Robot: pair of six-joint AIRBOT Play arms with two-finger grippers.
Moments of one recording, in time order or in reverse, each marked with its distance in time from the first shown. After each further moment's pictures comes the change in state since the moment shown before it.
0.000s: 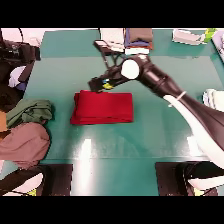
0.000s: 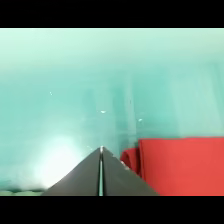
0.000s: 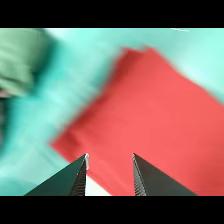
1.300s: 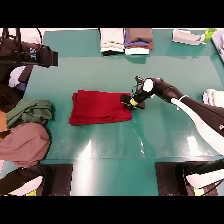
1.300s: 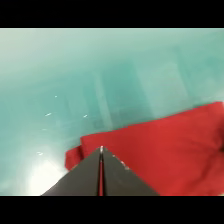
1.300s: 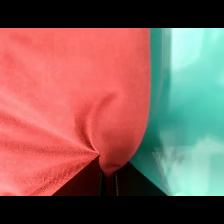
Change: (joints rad) left arm -0.179 0.010 0.000 -0.047 -0.001 -0.001; right arm -0.255 -0.050 -0.430 0.108 -0.060 0.277
